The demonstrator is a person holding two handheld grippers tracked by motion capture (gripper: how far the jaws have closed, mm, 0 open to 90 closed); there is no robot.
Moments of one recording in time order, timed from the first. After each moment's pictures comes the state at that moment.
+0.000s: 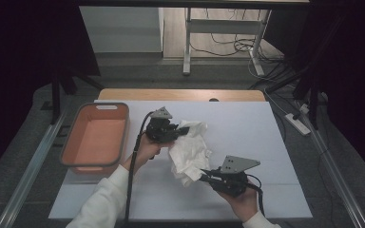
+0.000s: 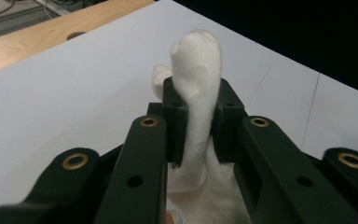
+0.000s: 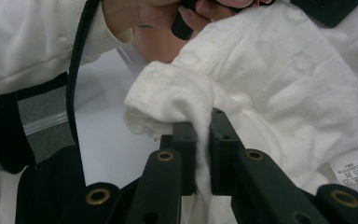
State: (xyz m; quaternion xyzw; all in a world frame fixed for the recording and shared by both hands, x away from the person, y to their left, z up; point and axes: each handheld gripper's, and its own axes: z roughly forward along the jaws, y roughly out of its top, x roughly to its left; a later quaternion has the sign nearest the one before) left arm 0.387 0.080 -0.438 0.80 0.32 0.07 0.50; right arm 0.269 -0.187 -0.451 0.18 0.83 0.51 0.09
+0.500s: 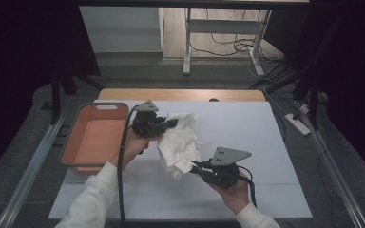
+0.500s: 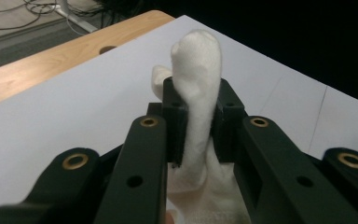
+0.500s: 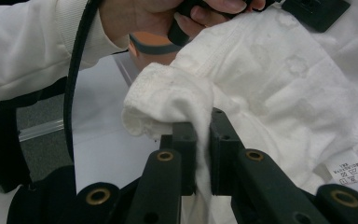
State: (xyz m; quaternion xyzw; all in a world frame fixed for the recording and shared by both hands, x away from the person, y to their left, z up) left arm 0.384 0.116 -0.415 0.79 0.33 0.10 0.51; right arm 0.281 -0.160 -0.432 0.15 0.83 0.53 0.10
